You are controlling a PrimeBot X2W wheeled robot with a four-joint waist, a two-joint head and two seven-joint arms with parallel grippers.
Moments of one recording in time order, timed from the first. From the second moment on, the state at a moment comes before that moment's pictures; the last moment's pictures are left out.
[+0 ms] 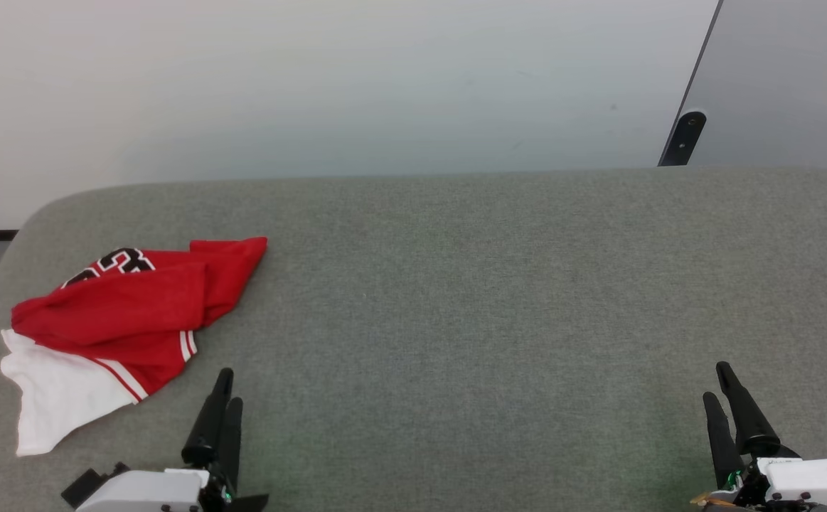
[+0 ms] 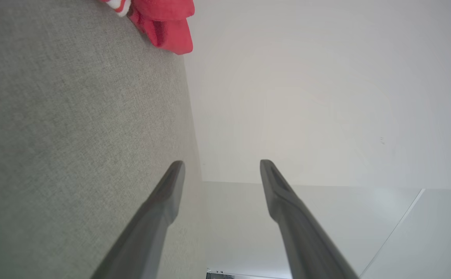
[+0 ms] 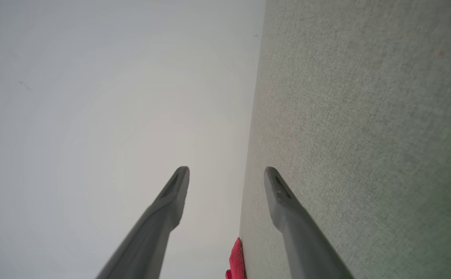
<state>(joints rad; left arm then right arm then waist) -0.06 0.04 0.09 0.26 -1.59 -0.12 0.08 -0.07 -0.04 -0.08 0.27 1.60 0.13 0.08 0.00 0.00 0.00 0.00</state>
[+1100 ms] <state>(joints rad) -0.03 0.05 0.00 0.18 -0.88 -0.09 -0.06 -0.03 -0.09 0.01 0.21 0.96 0.13 -0.04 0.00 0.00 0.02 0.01</state>
